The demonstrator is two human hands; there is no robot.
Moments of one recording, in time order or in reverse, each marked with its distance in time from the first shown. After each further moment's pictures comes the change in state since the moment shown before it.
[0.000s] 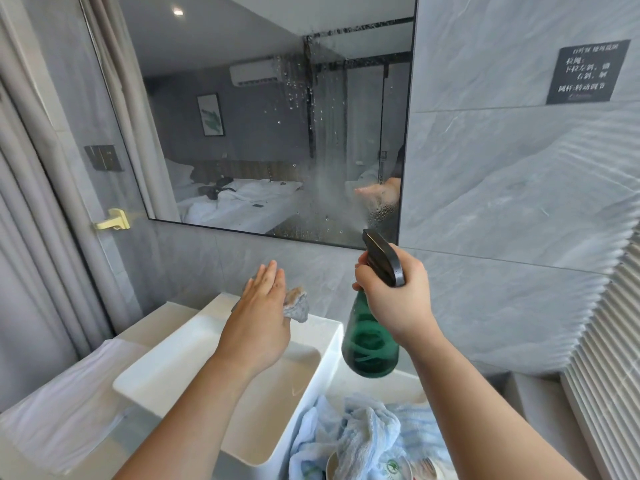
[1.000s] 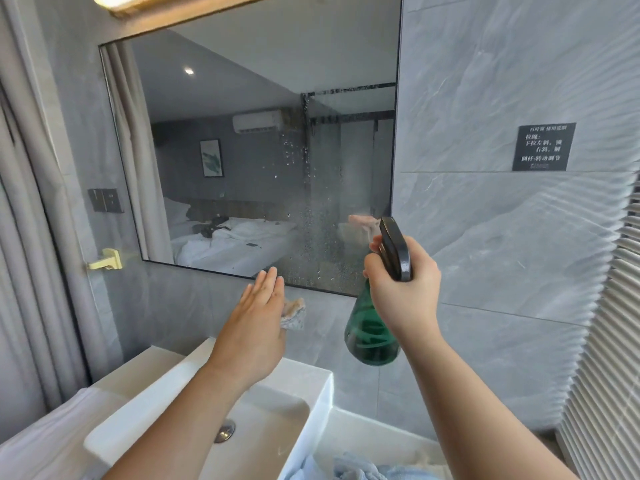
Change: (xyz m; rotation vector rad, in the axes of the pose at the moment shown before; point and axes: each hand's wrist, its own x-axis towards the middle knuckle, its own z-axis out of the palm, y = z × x) left_hand 0.035 0.021 -0.037 0.096 0.148 0.173; right_hand 0.040 -0.067 -0.016 -0.007 0.236 -0.188
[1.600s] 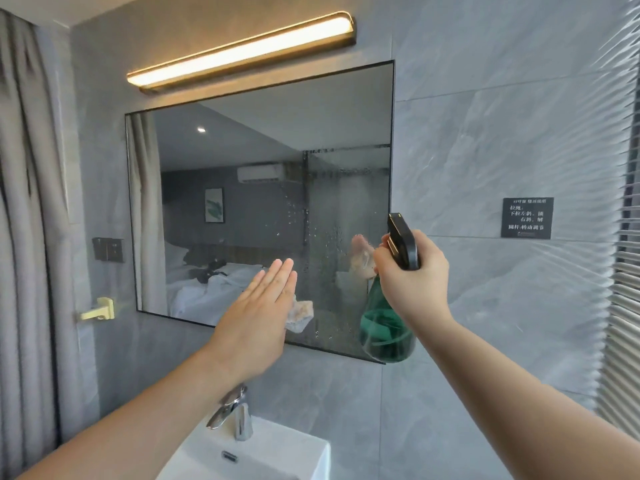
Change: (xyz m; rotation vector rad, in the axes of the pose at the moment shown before) left_hand 0.073 -0.004 -0.061 0.401 0.242 0.280; right_hand 0.078 -0.056 -0.001 -0.019 -0.020 -0.091
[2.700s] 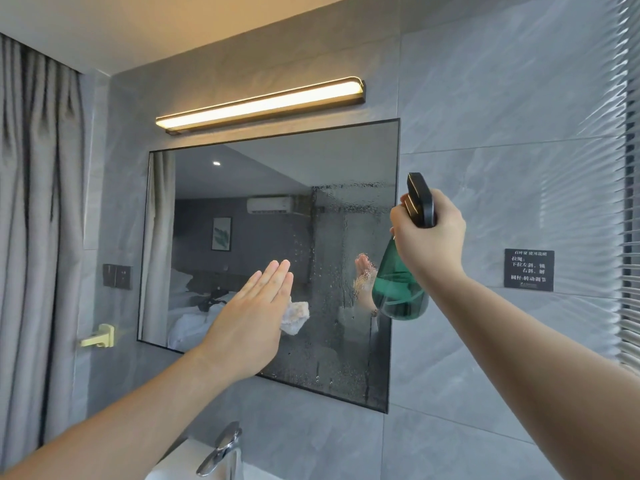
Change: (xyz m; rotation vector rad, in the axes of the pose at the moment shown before) left_hand 0.031 -0.026 -0.044 0.118 0.045 -0.049; right_hand 0.088 -0.071 0.001 -0.023 0.083 -0.162
